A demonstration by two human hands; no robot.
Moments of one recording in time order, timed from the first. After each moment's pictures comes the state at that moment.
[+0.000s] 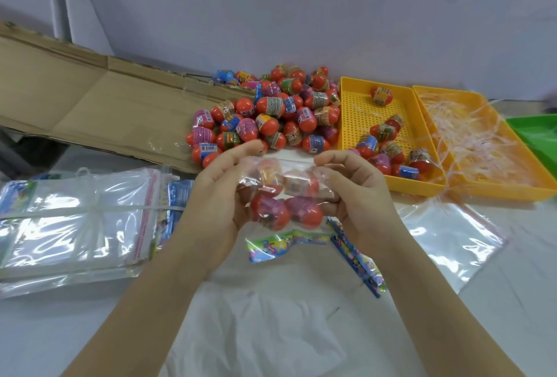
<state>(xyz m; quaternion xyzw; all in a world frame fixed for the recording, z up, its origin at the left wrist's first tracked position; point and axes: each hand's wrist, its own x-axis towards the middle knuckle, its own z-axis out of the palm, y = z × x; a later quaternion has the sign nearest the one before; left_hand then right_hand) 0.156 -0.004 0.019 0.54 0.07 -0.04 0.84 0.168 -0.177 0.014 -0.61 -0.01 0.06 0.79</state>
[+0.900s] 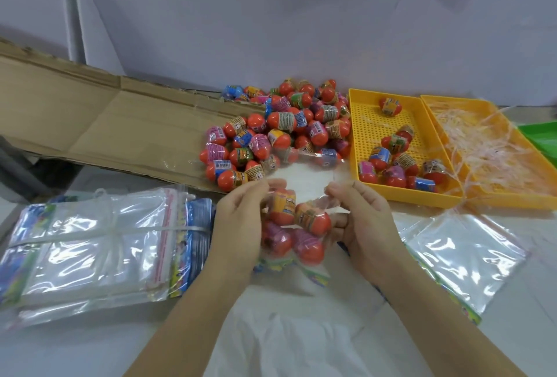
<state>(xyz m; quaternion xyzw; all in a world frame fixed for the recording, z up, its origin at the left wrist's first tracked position) 0.160 -0.008 0.003 0.61 0.15 -0.02 0.78 0.164 -0.159 0.004 -0.57 0.09 0.08 0.81</state>
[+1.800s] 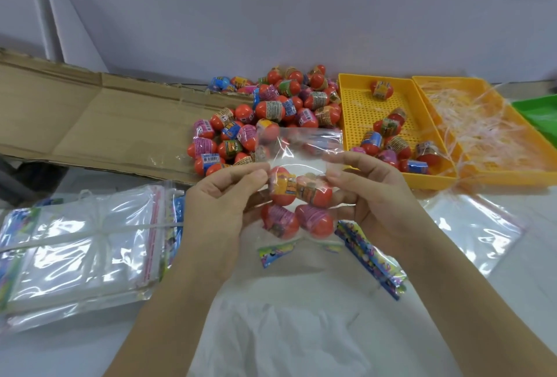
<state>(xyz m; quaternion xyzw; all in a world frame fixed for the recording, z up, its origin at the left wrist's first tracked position) 0.159 0.000 0.013 0.57 0.09 0.02 0.81 0.168 -0.184 0.020 -0.58 0.03 0.10 0.81</state>
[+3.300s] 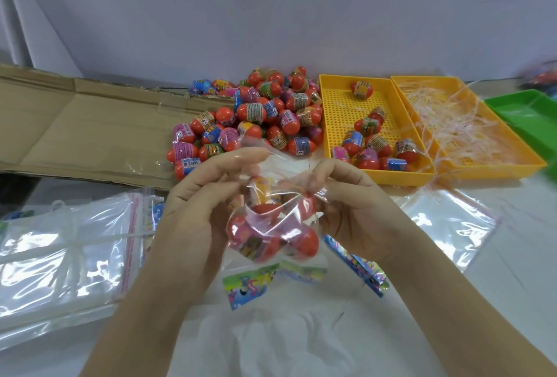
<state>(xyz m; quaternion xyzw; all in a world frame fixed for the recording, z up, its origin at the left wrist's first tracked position) 0.145 0.001 0.039 0.56 -0.05 0.00 0.83 0.162 -0.185 0.022 -0.46 -0.11 0.22 0.86</state>
